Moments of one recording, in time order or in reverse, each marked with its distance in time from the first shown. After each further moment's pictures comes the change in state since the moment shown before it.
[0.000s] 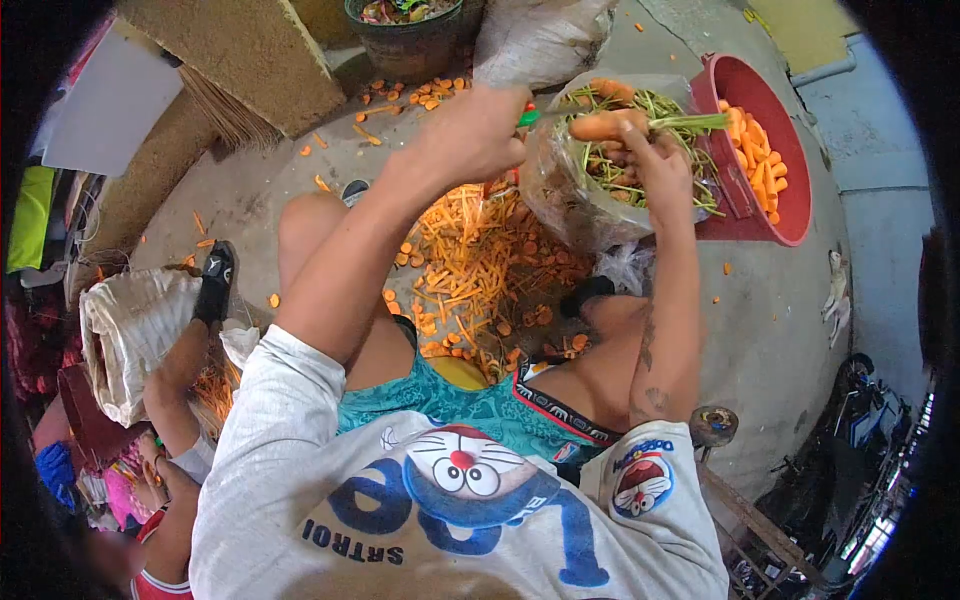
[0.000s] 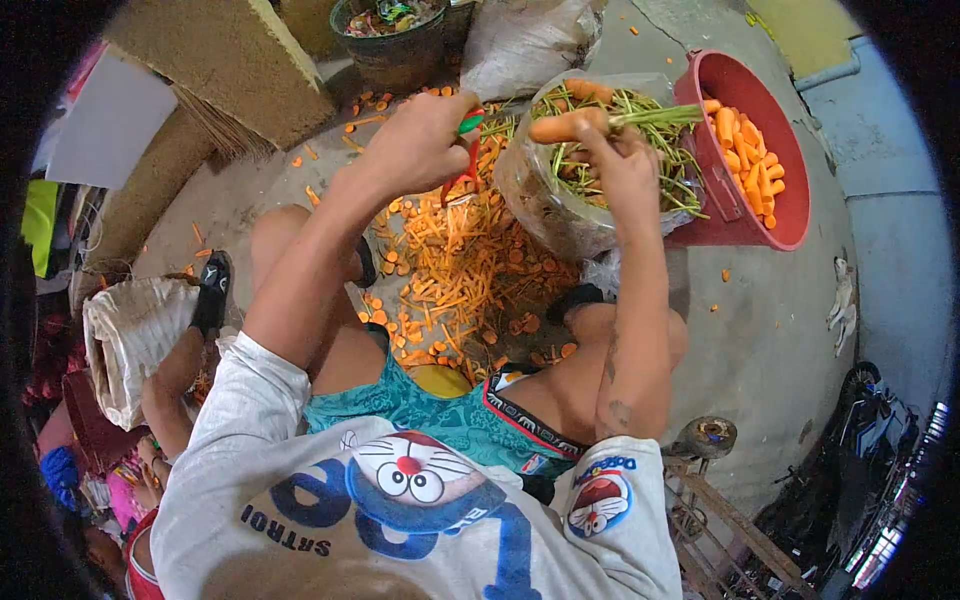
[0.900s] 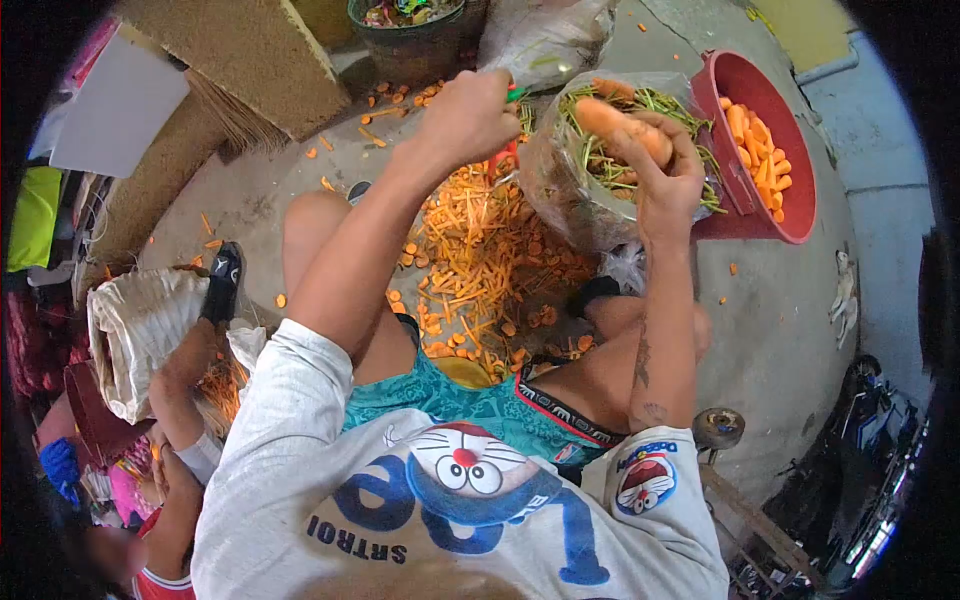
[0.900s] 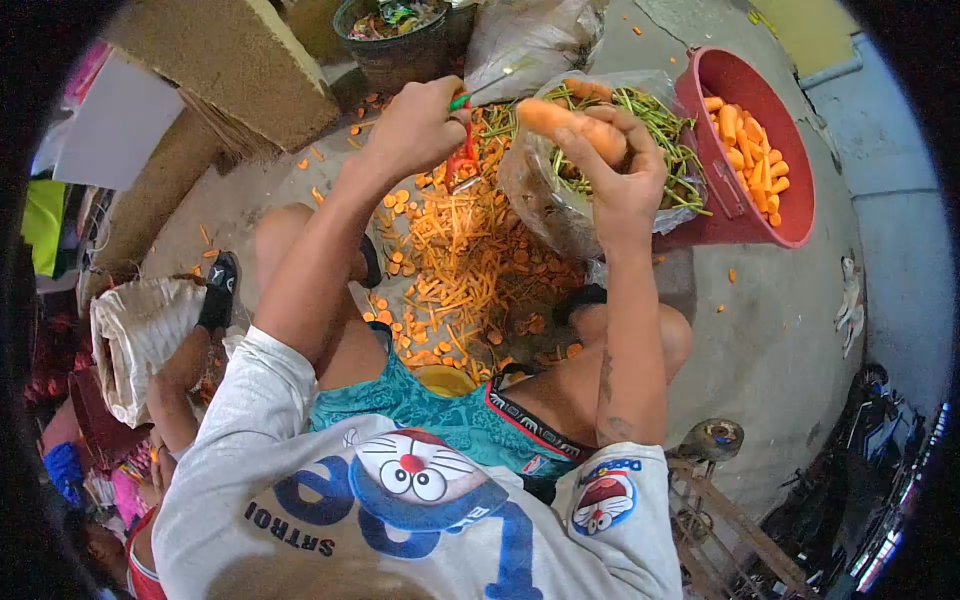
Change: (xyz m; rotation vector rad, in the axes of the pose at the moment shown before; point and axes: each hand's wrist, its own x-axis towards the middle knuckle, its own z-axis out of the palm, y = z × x) left_hand 0.015 -0.015 0.009 0.026 -0.008 -0.147; right_hand -0.030 -0.010 0.011 0.443 -0.033 -0.364
